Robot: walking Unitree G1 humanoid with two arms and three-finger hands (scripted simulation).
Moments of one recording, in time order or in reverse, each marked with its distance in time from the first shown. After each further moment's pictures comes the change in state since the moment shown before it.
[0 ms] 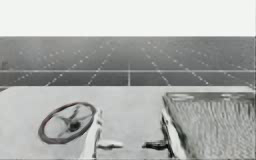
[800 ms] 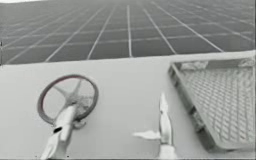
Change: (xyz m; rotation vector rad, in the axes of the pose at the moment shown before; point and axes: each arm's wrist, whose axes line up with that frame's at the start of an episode) left arm 0.091 0.071 0.001 1.125 0.162 0.076; right arm 0.007 0.025 -0.035 -0.108 -0.257 -0.200
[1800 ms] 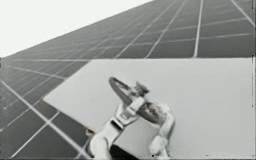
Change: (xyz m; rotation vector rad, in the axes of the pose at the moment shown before) left arm -0.102 0.060 0.088 -1.916 -0.321 -0.433; right arm 0.029 0.172 0.005 0.367 -0.016 -0.046
